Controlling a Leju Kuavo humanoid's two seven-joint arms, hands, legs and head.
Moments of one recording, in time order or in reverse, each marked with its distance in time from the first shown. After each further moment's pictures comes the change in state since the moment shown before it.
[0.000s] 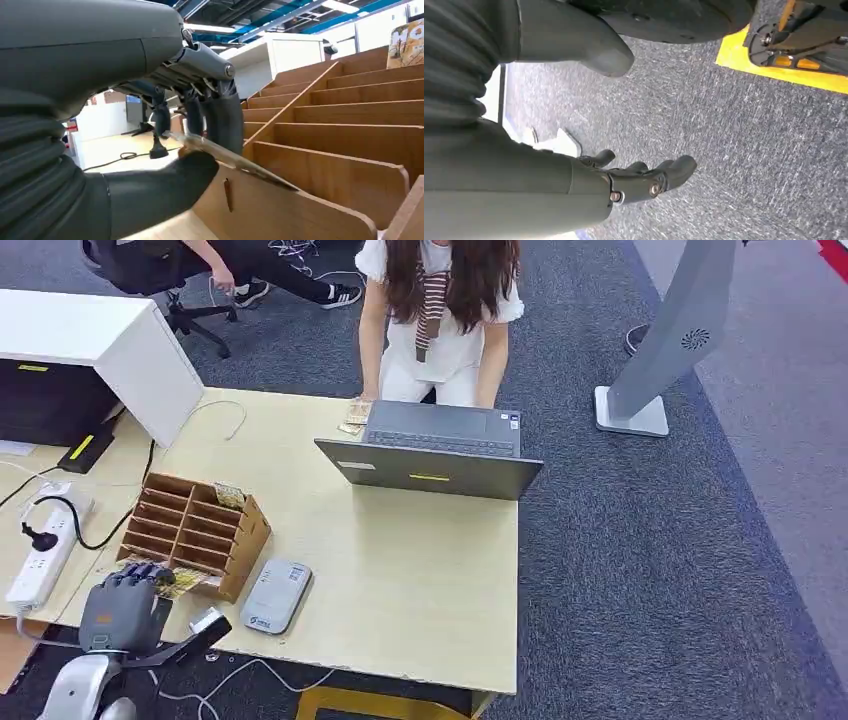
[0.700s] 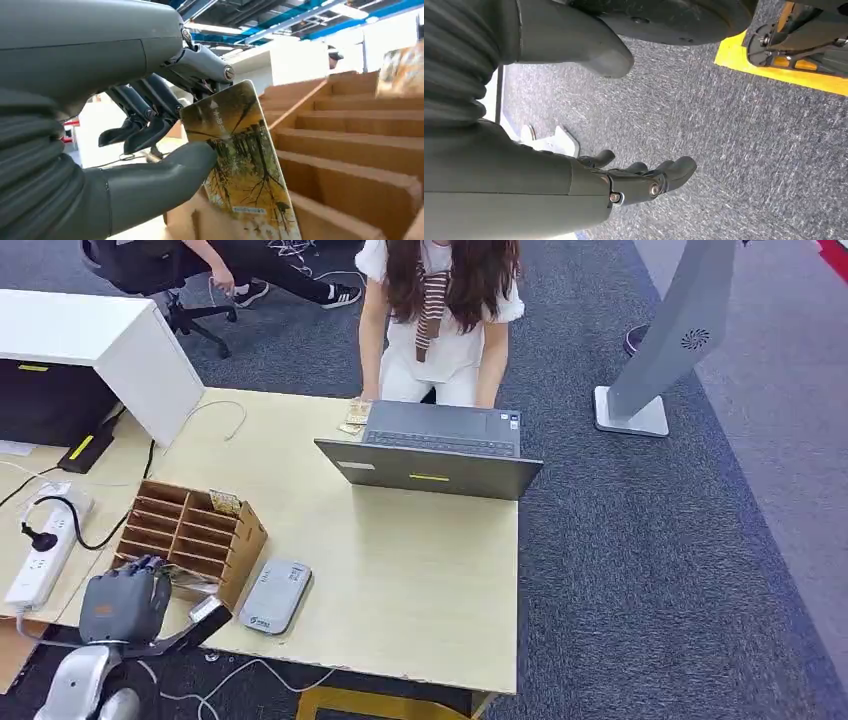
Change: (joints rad) left arm -0.013 0.009 -0.029 -0.036 0.034 0.003 -0.008; right arm 0.000 0.000 0.013 0.001 -0.016 0.002 -0.011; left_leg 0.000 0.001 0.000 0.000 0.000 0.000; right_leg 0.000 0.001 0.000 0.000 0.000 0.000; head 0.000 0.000
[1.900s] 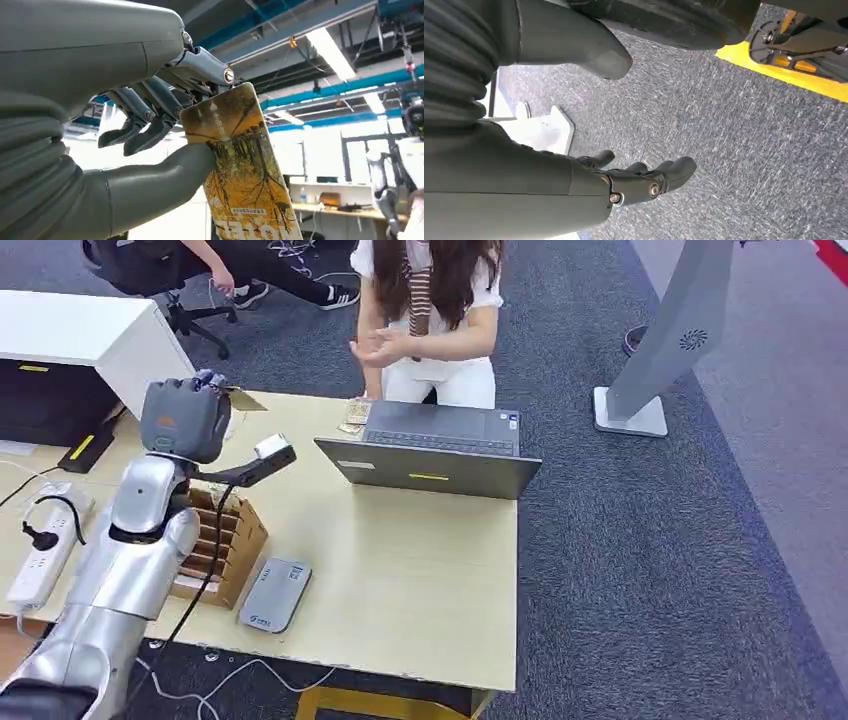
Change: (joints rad) left arm -0.739 -0.052 -0.341 0.271 -0.137 -0.086 0.117; right arm -0.017 -0.001 0.053 0.009 0.052 0.041 0.001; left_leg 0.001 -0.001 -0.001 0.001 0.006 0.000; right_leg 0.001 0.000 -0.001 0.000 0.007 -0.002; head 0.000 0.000
